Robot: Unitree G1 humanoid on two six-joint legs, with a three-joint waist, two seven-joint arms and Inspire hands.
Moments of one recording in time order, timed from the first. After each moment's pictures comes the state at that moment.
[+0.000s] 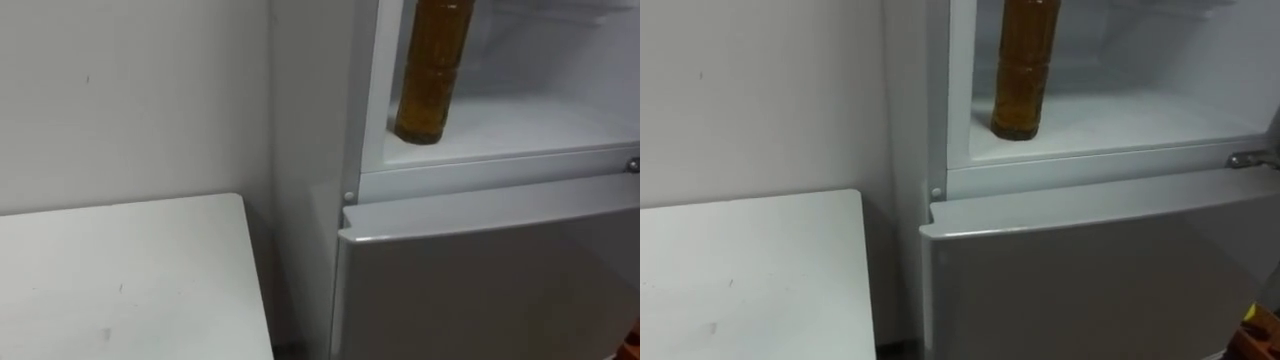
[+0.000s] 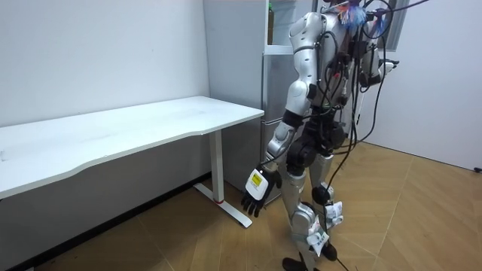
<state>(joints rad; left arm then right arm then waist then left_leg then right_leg) 0.40 0.25 0.23 1.03 0.08 -0.05 0.01 0.22 -0.36 -0.73 -0.12 0.82 -0.27 -1.02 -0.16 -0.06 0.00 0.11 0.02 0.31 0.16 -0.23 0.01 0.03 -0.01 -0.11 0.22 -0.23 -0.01</state>
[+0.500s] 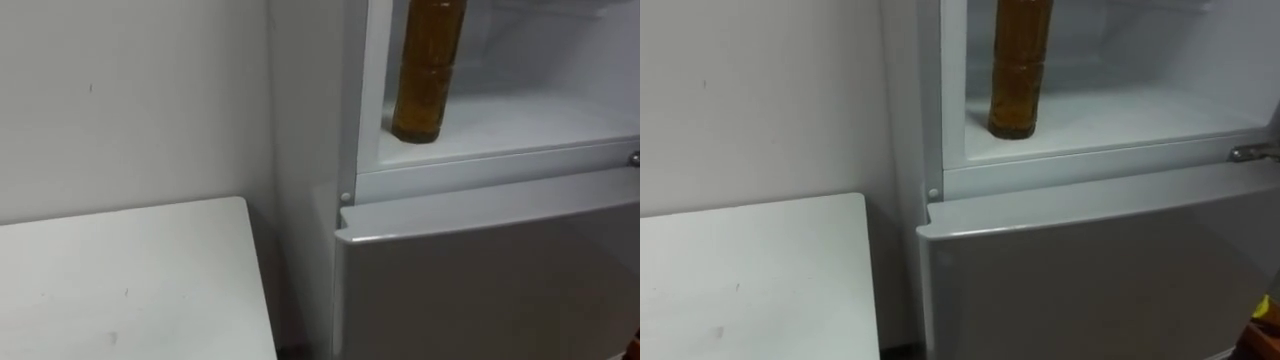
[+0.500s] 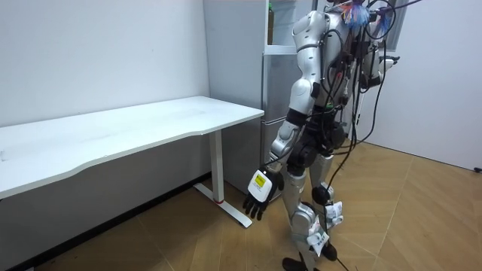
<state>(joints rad) 0.40 0.23 0.23 1.06 0.08 -0.05 0.03 0.22 -0.36 -0.73 -0.20 0.74 -0.26 -1.08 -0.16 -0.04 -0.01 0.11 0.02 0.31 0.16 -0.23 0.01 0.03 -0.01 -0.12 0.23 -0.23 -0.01</state>
